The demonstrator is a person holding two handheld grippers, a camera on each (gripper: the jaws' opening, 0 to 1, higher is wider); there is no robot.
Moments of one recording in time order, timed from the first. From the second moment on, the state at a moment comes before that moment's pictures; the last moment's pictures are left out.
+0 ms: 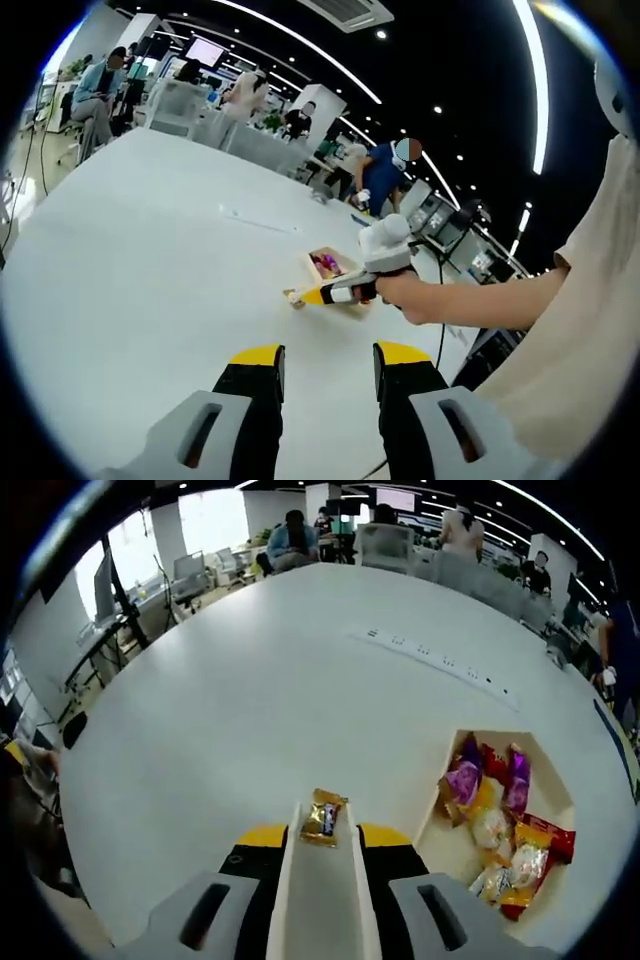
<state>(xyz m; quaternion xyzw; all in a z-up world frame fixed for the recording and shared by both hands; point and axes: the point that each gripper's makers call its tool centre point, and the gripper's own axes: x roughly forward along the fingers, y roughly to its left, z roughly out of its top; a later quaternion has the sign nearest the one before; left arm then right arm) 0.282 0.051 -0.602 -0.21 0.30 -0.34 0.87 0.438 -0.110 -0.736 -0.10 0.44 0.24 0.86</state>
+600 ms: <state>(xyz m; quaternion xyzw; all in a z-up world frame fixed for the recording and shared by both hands) 0.286 0.050 -0.604 -0.21 0.30 -0.34 0.87 0.431 -0.106 -0.734 -0.09 0.45 0.25 0.85</state>
